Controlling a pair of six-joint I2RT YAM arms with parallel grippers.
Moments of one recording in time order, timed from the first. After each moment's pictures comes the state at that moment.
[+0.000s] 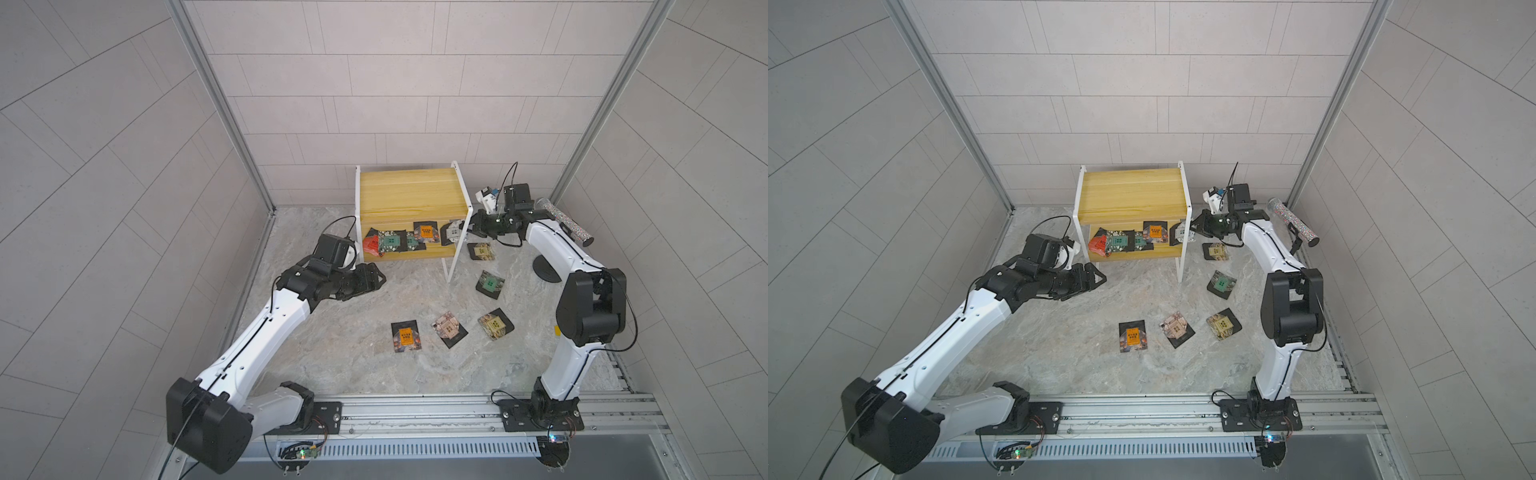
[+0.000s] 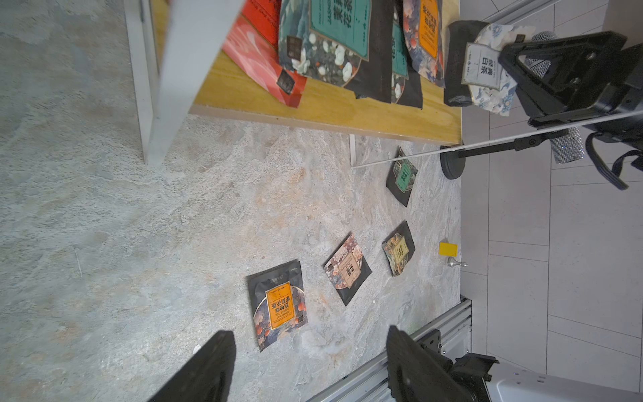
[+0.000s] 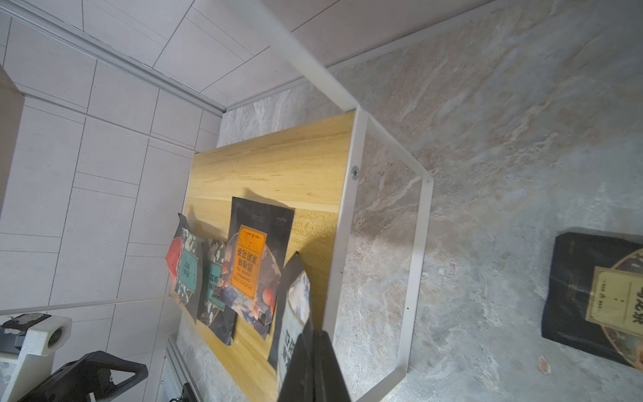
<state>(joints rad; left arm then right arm) -0.40 1.19 1.08 -0.76 0.37 -0.64 0.04 1.83 1.60 -0.56 -0.72 0.36</state>
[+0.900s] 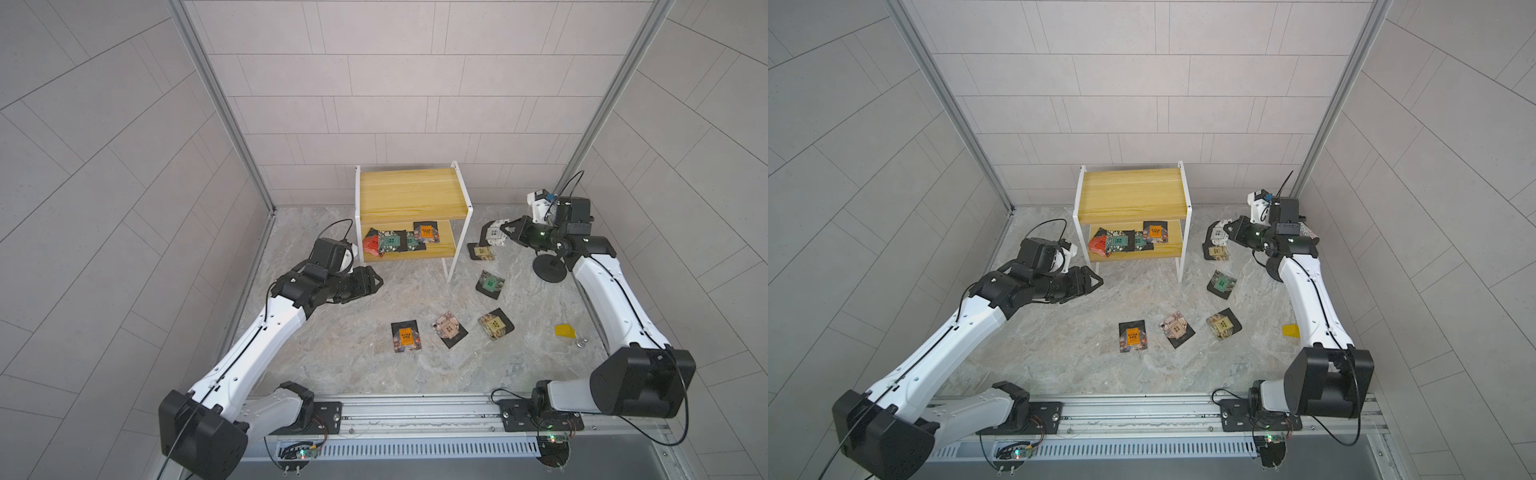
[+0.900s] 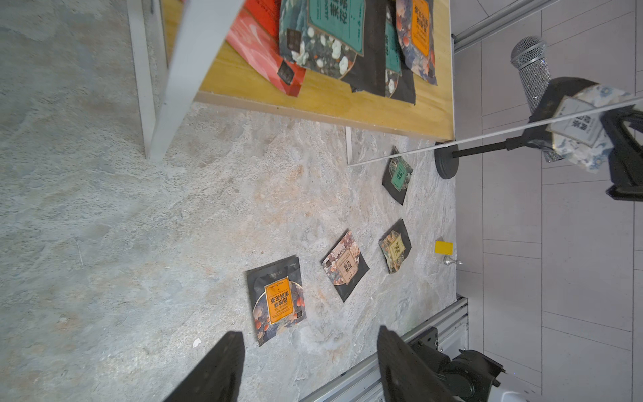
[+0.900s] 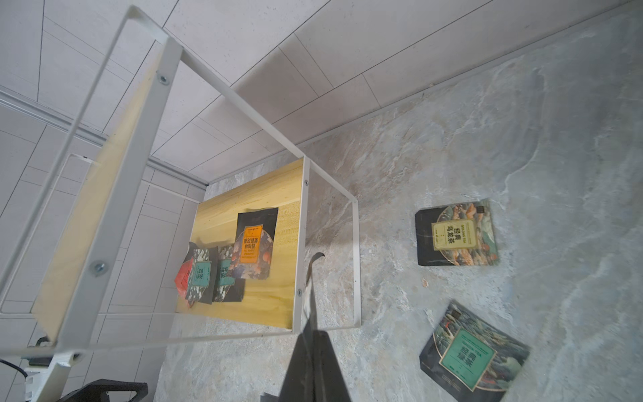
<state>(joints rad) -0.40 1.13 1.03 -0.76 0.37 -0.65 -0.11 1.31 1.26 -0.56 -0.57 0.42</state>
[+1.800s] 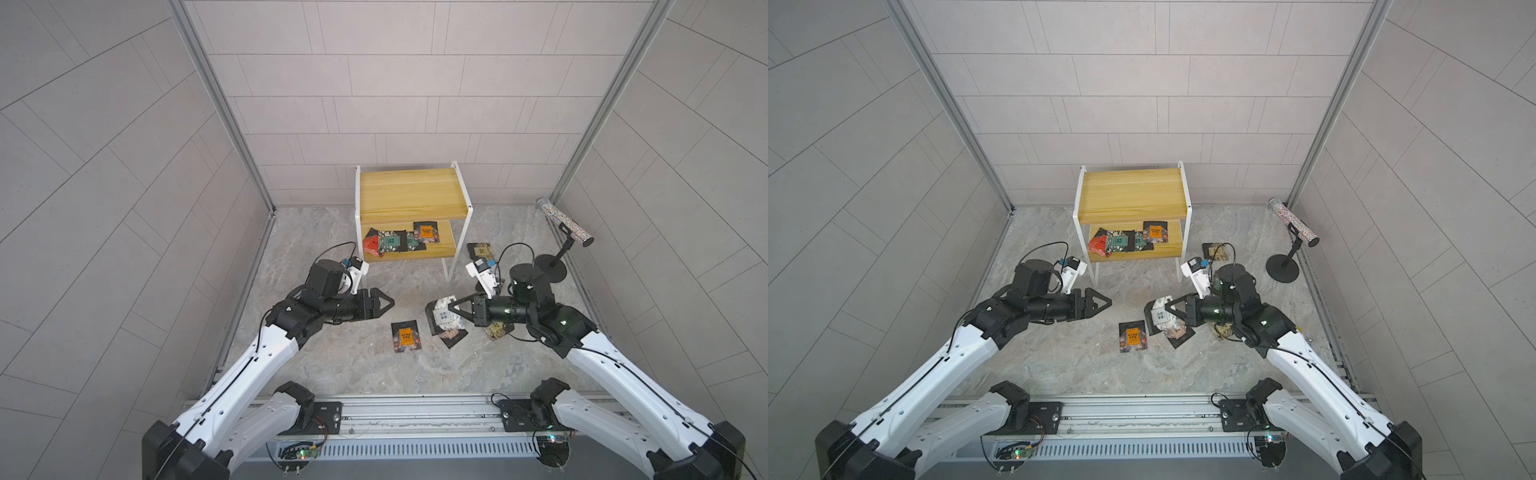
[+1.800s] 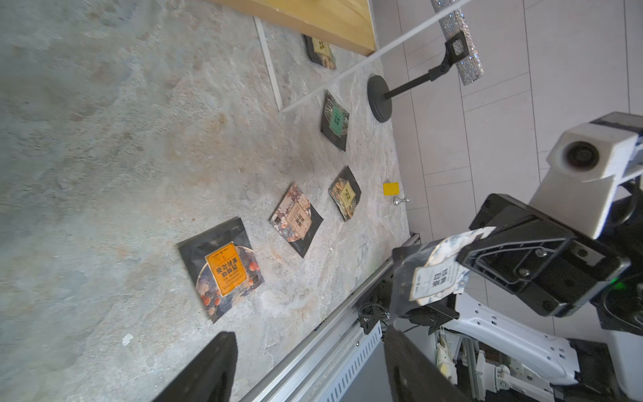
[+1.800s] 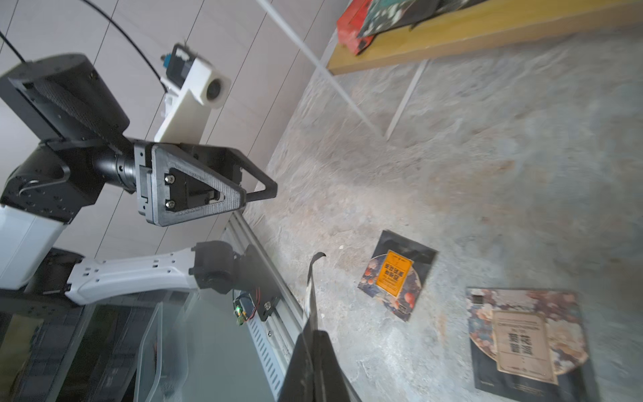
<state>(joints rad) -0.49 0.95 0.82 -0.58 0.58 -0.63 0.53 0.90 0.76 -0.37 -0.66 0.54</state>
